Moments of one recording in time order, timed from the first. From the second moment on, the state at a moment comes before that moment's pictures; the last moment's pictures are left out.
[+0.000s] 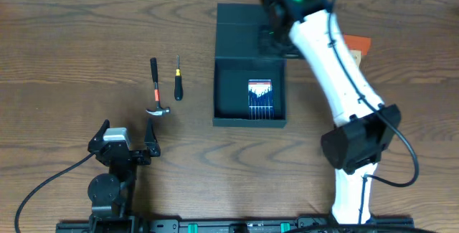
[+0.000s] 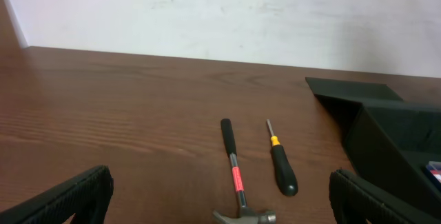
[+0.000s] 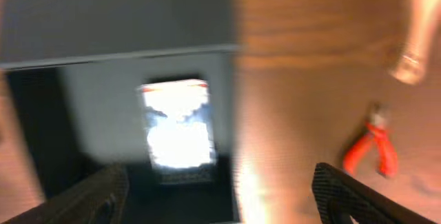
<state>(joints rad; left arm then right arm) 0.00 0.03 0.02 -0.10 0.01 -0.07 0.36 2.14 2.25 -1.55 0.14 0.49</state>
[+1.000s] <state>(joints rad) 0.00 0.03 0.02 -0.10 0.01 -0.07 0.02 2.14 1.93 -1.44 0.20 0.19</state>
